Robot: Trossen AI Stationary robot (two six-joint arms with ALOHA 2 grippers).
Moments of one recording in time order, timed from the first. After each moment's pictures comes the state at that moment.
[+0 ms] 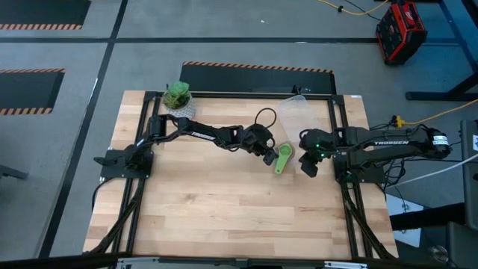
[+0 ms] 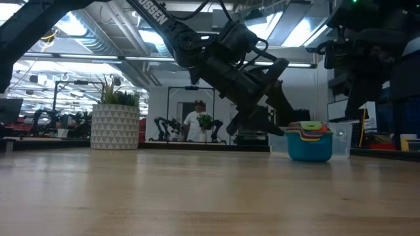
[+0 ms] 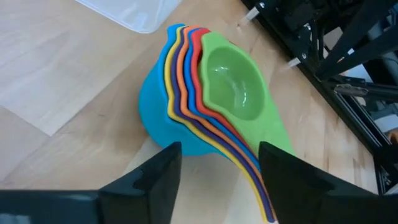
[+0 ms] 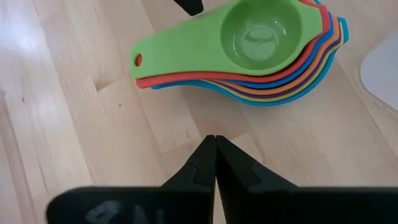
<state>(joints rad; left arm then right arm) 0.14 2.18 1.45 0.17 0.15 -0.70 -0.09 0.91 0.58 -0.72 -0.10 0.43</state>
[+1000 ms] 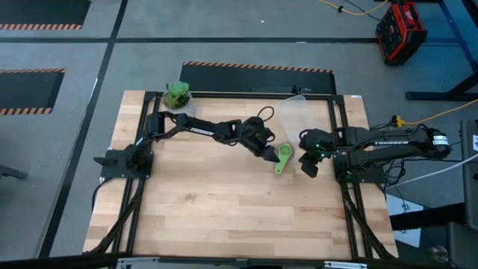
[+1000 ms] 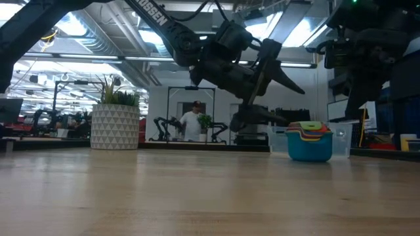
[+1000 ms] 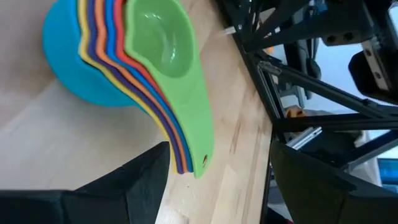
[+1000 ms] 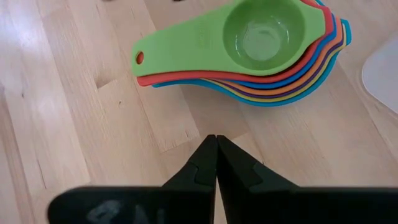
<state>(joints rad) 0.18 2.16 1.45 0.22 0.52 -0.96 -0.09 0.91 0.58 -0.72 -0.10 0.41</state>
